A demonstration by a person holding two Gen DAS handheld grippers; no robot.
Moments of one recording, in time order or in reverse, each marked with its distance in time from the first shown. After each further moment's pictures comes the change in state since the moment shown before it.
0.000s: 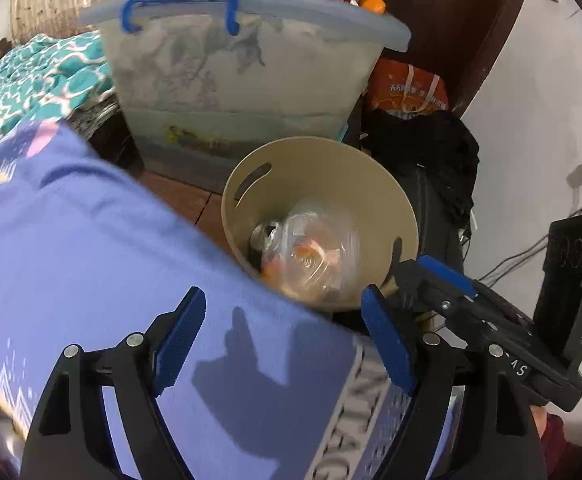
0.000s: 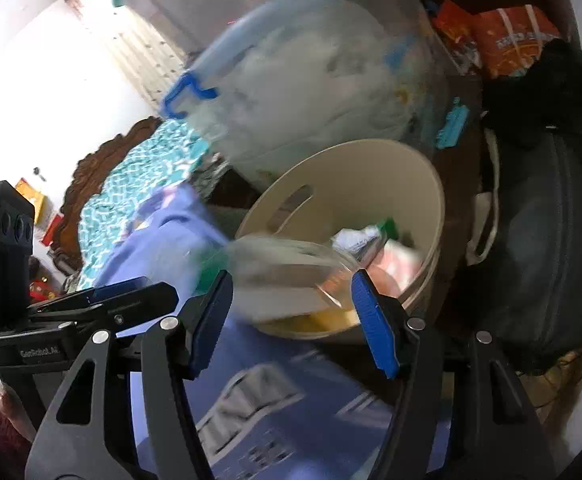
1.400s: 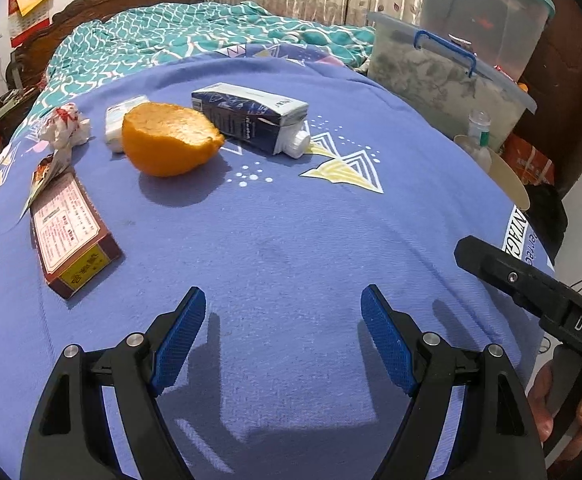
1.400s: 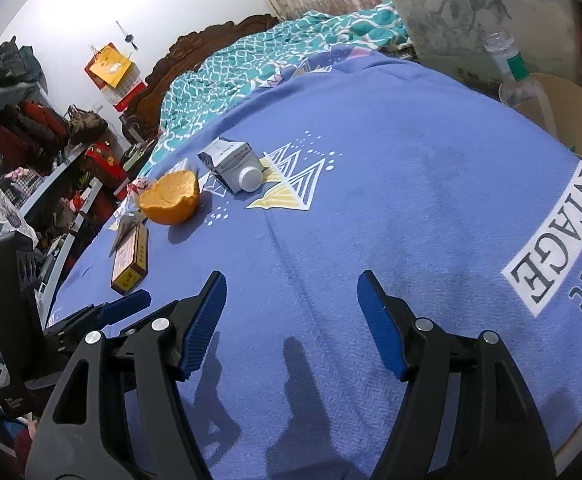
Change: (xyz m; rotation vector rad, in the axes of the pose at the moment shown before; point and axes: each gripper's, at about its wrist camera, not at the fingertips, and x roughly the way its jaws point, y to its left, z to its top) left arm -0.169 0.127 -0.280 -0.423 -0.157 0.362; right arm -0.004 0.199 -0.178 -0.339 0.279 0.185
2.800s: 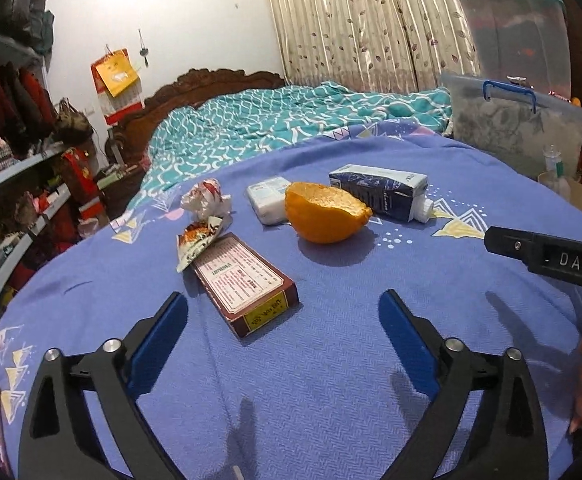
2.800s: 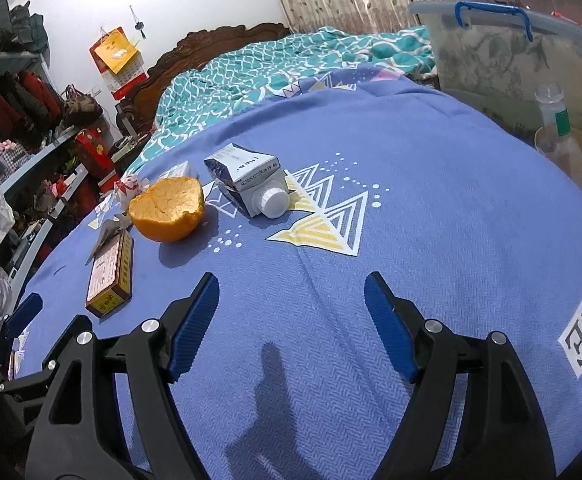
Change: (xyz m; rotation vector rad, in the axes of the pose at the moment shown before) left arm -0.052 0.036 -0.022 0.056 -0.331 0.429; right arm 0.052 0.043 0.020 -0.110 -0.060 -0.072
